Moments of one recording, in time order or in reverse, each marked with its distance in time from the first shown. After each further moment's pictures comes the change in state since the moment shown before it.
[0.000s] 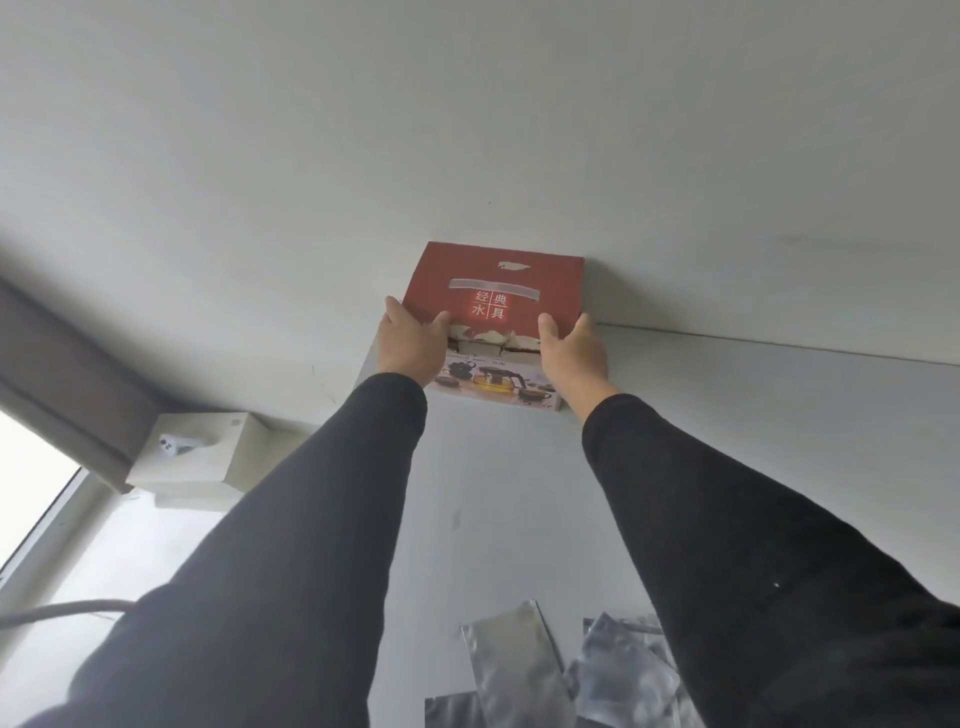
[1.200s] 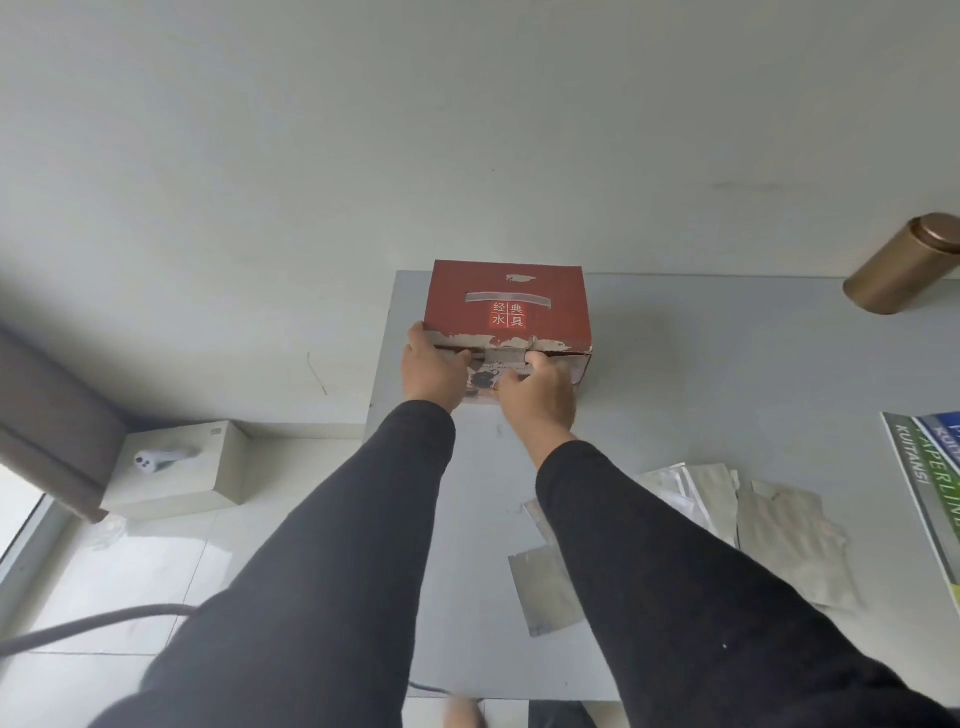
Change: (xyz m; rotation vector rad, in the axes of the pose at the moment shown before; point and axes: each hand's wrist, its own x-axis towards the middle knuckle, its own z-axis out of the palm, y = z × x) left_hand -0.100 -0.086 -0.054 -0.150 -0.160 0.124; right_hand -0.172 0.023 0.083 -0.178 0.243 0.024
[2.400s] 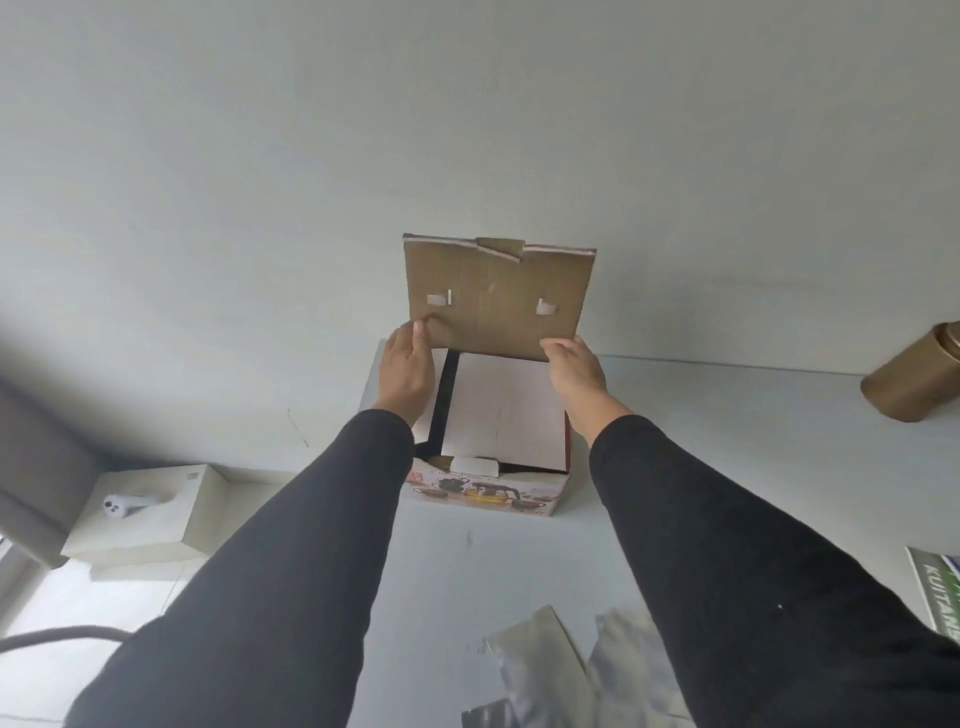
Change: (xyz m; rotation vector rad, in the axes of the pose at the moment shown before) left_hand 0.092 0.066 0.012 -0.136 0.029 0.123; right_hand 0.160 -0.038 -0.064 0.200 -0.170 -0.030
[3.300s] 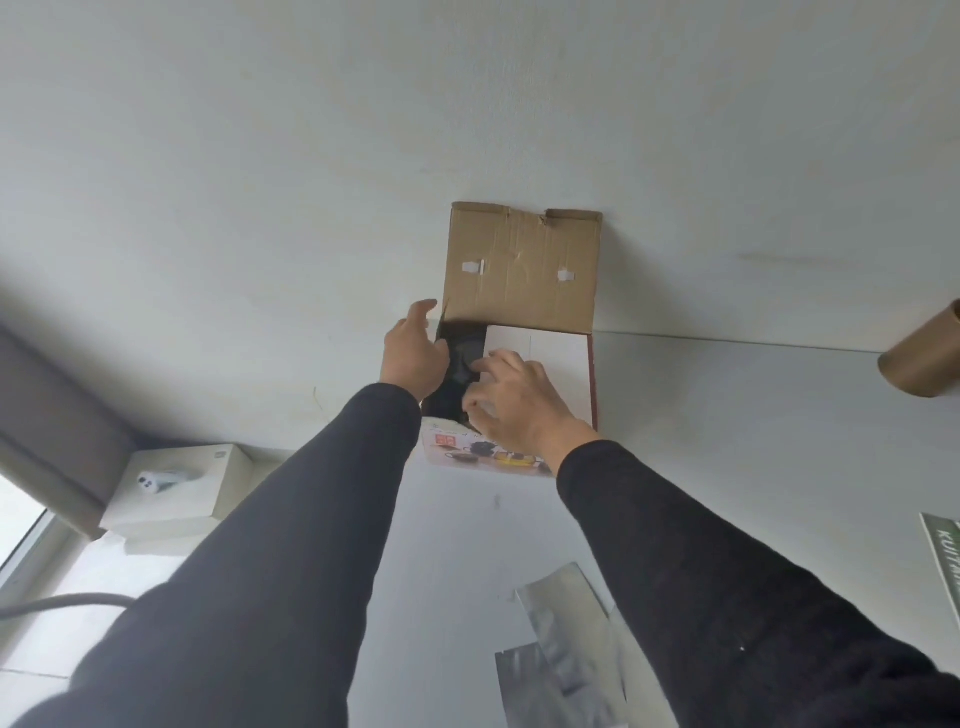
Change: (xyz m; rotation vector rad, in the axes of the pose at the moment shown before) left_hand -0.021 -0.002 -0.042 0.327 -0.058 0.063; right_hand -0.077 0.010 0.056 -0.810 -0.237 -0.816
